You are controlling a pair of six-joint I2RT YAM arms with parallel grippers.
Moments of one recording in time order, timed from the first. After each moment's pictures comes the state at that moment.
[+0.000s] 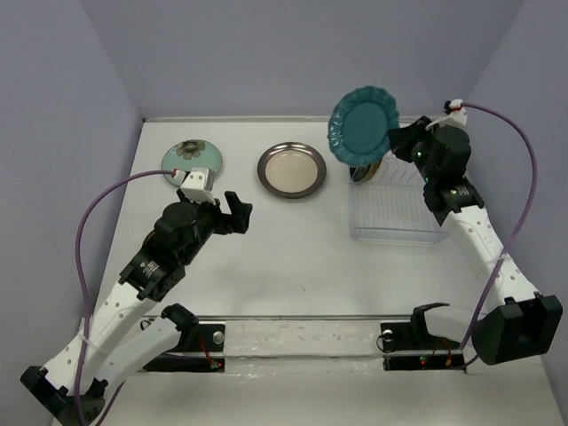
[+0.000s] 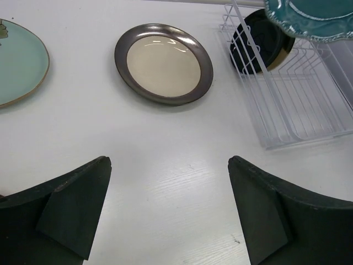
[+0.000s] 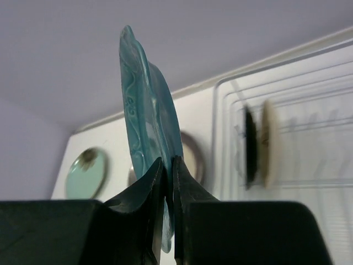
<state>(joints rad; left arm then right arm) -0.62 0.68 0.79 -0.35 -0.21 -0.36 0.21 1.19 1.09 0.01 -0.04 0.61</state>
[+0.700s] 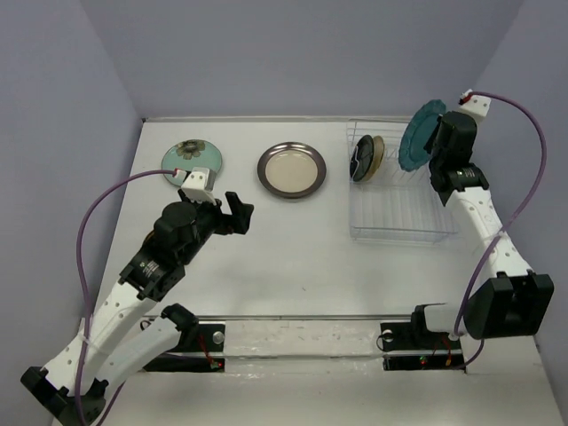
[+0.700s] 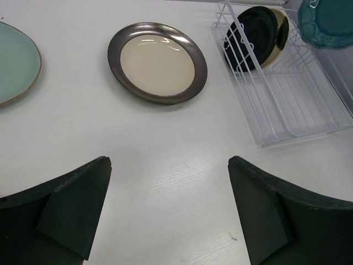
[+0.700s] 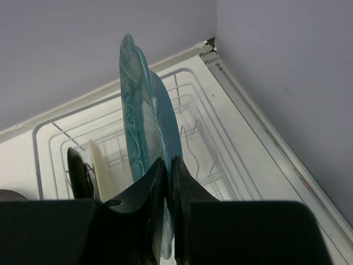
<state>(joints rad) -0.61 0.68 0.79 -0.35 -0.17 -0.35 0.05 1.30 1.23 -0.15 0.49 0.24</state>
